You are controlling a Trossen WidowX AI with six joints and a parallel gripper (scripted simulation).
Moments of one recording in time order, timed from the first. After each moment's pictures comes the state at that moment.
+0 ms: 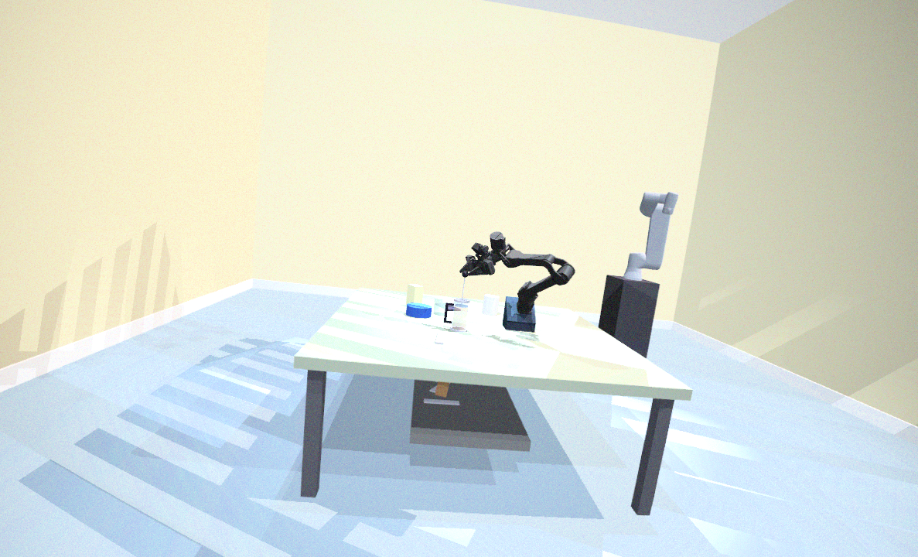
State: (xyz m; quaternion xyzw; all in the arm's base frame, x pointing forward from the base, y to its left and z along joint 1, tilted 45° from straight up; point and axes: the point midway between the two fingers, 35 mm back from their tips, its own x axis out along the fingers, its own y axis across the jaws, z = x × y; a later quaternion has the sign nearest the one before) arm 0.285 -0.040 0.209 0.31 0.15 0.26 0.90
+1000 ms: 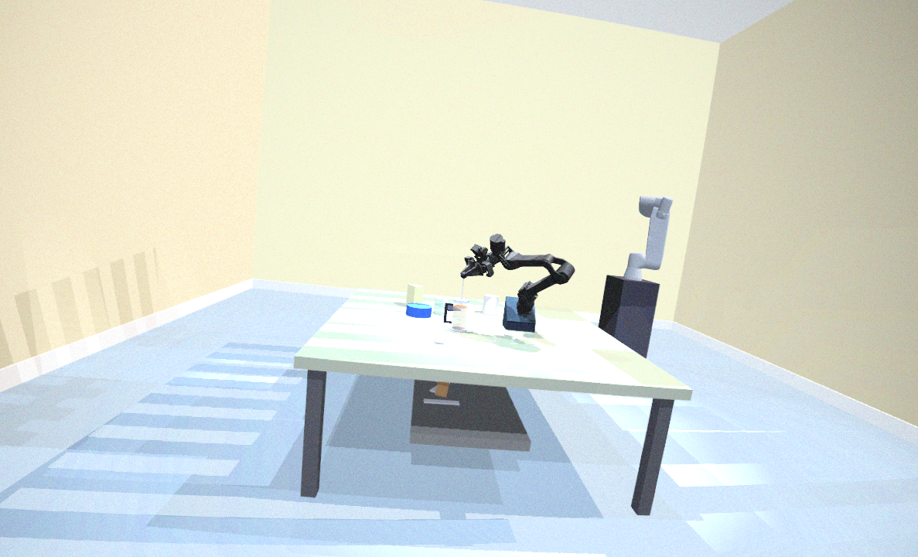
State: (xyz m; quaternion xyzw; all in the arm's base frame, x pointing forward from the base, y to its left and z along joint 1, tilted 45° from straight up) arm 0.290 -0.035 0.203 0.30 0.14 0.26 0.91
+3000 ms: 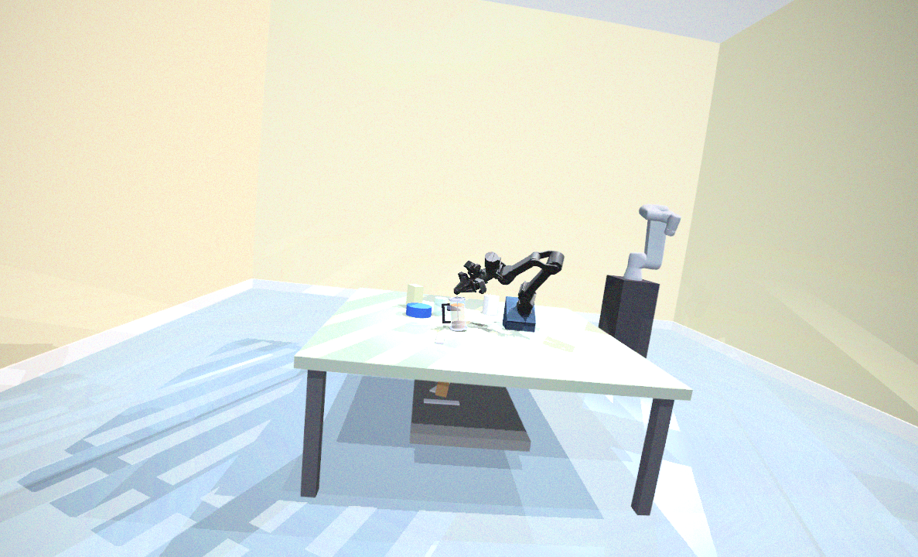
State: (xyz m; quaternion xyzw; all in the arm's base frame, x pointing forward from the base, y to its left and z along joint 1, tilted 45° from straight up) arm 0.314 0.016 0.153 0.31 0.13 0.25 0.91
